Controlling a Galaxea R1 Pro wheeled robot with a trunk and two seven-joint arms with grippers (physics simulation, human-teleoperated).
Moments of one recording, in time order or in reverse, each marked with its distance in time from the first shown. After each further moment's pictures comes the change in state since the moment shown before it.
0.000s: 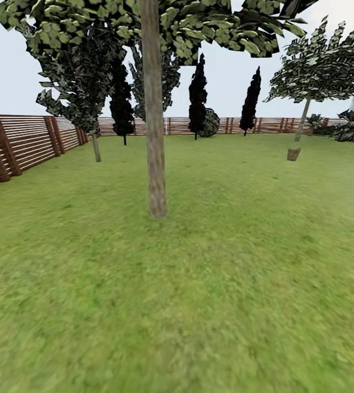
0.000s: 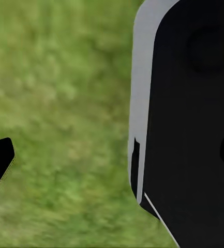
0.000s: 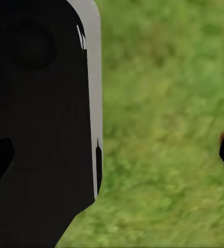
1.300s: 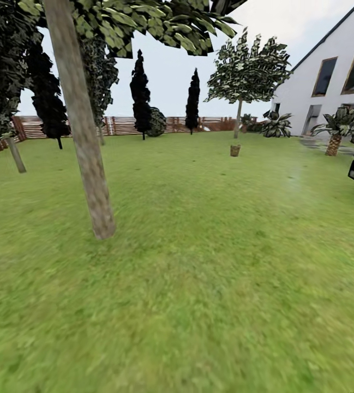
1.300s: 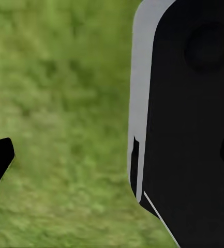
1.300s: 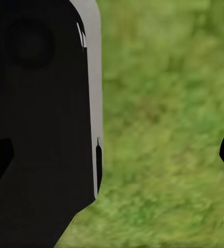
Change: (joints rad) left arm 0.000 -0.001 0.000 0.000 0.000 0.000 0.000; right arm 0.000 0.000 0.000 0.000 0.000 0.000 0.000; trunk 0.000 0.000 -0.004
